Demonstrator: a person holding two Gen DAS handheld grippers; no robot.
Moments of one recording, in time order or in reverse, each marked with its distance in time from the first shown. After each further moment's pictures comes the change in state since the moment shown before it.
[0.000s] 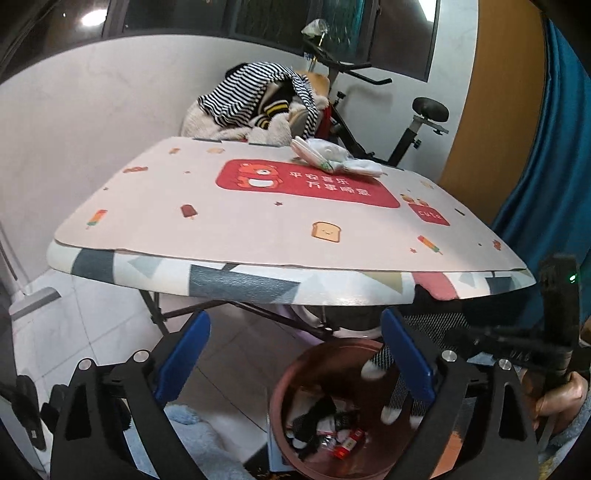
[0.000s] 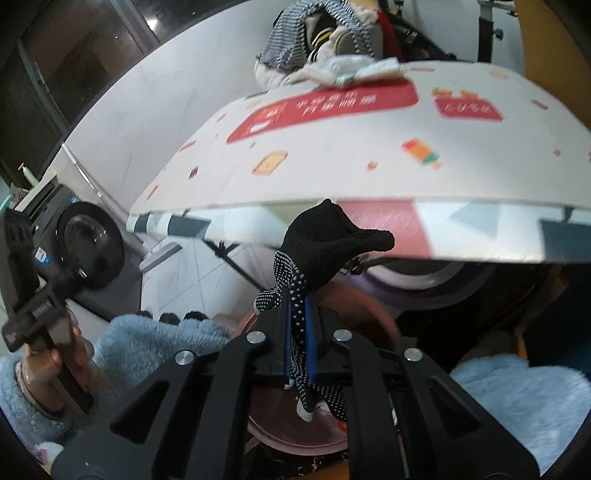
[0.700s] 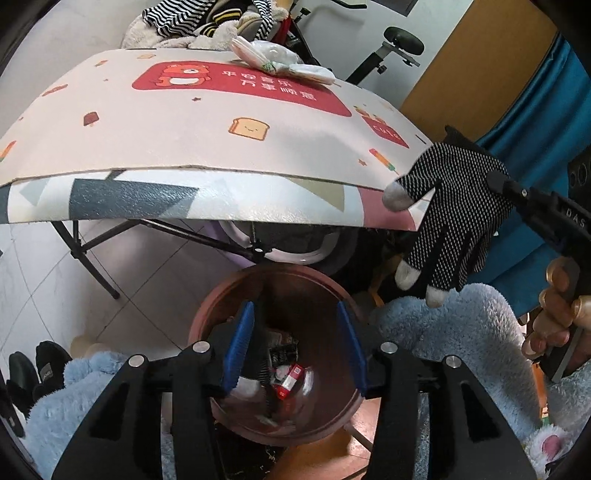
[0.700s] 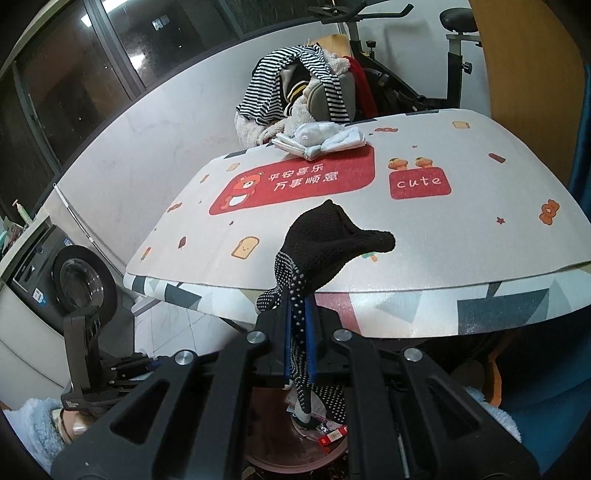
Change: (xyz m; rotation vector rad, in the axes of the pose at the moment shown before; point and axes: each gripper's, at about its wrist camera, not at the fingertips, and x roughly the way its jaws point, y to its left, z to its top) left arm 0.067 -0.038 -0.016 -0.028 0.356 -0.240; right arm -0.083 -0.021 0.057 0.034 -0.176 -0.071
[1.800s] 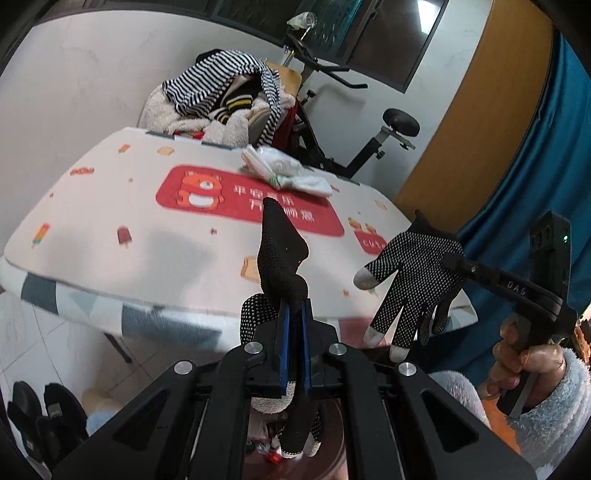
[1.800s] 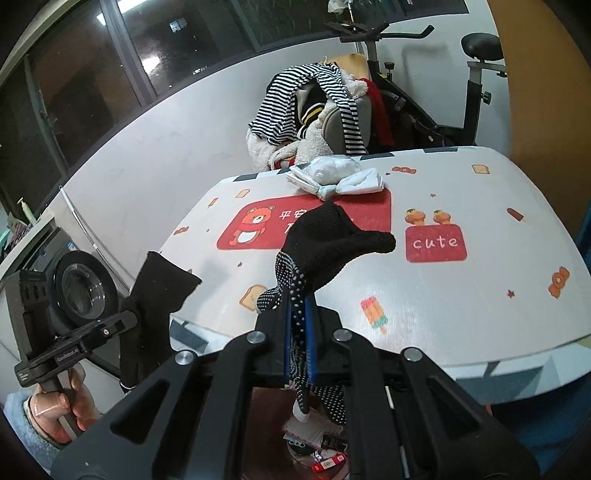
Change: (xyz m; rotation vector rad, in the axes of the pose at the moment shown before) left arm -0.086 -0.011 0.063 -0.041 -0.283 0.004; right arm 0.004 0.011 0.059 -0.061 -0.050 0.027
